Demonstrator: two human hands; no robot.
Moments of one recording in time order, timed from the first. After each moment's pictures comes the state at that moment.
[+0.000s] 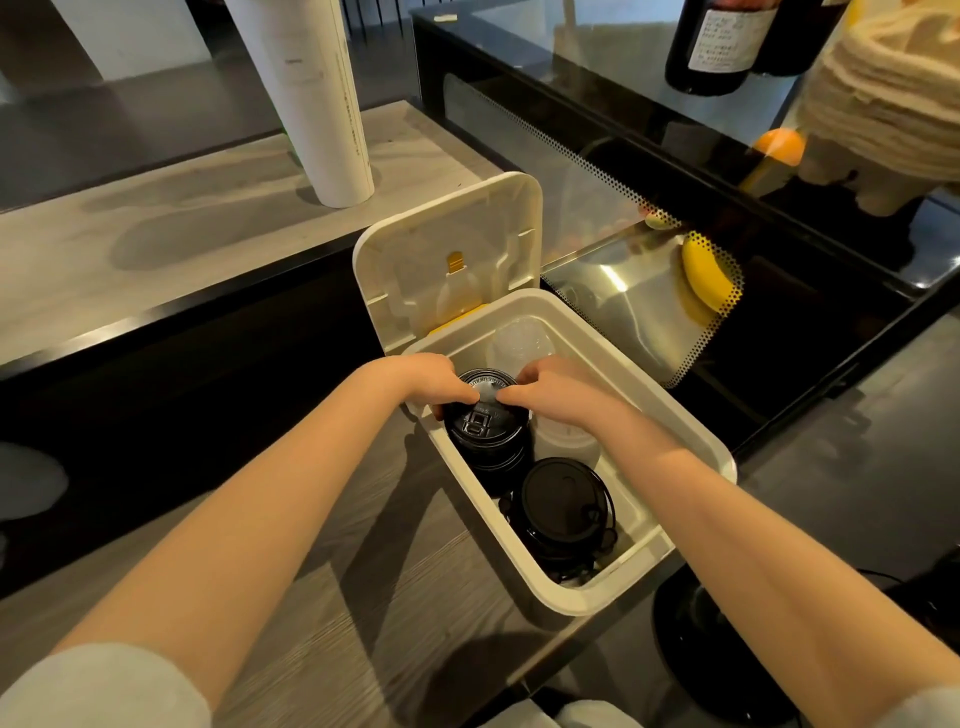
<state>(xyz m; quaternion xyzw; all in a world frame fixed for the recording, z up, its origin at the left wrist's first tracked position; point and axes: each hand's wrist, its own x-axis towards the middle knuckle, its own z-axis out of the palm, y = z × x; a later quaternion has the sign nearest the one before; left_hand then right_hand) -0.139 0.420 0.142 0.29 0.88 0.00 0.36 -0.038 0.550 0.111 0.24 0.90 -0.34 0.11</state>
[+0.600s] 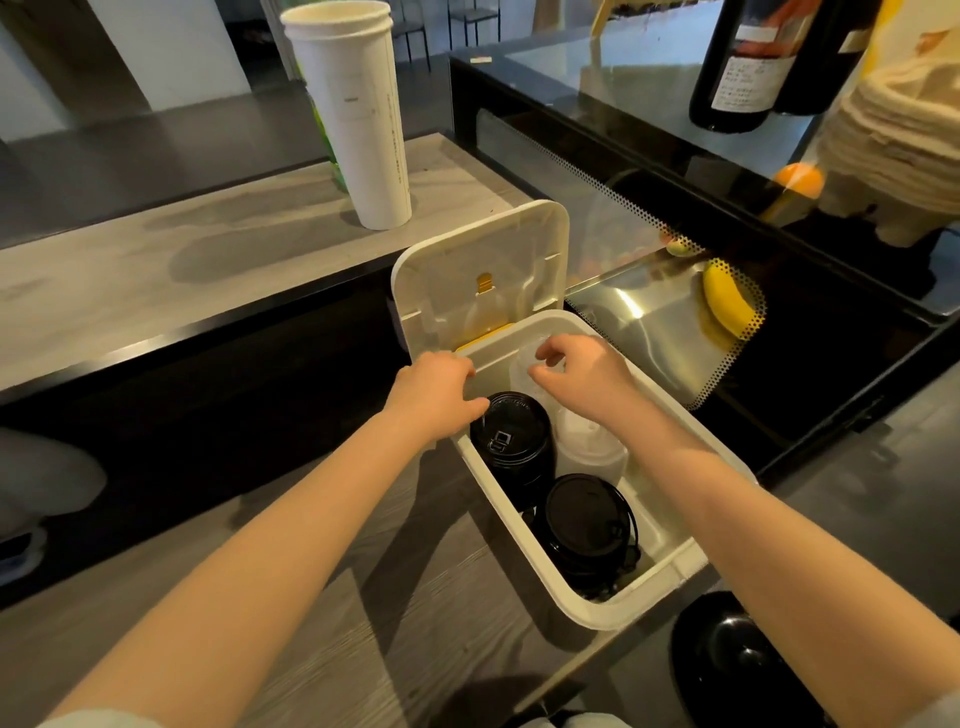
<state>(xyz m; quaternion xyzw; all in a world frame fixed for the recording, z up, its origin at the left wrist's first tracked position) -0.125 0.387 0.137 0.37 0.93 0.07 0.06 -0.044 0.553 0.128 0.22 0.93 -0.28 -0.05</state>
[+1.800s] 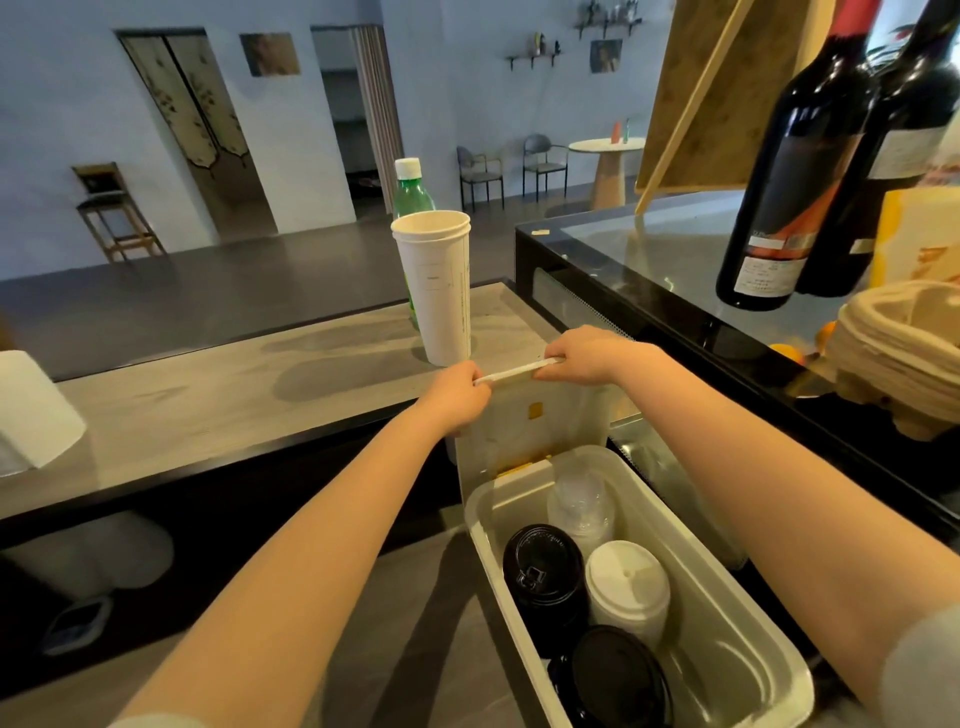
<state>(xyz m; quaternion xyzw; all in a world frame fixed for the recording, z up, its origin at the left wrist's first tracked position) -0.171 0.407 0.251 0.18 0.92 0.33 0.12 -0.151 0.591 0.267 0.01 1.00 -0.07 0.07</state>
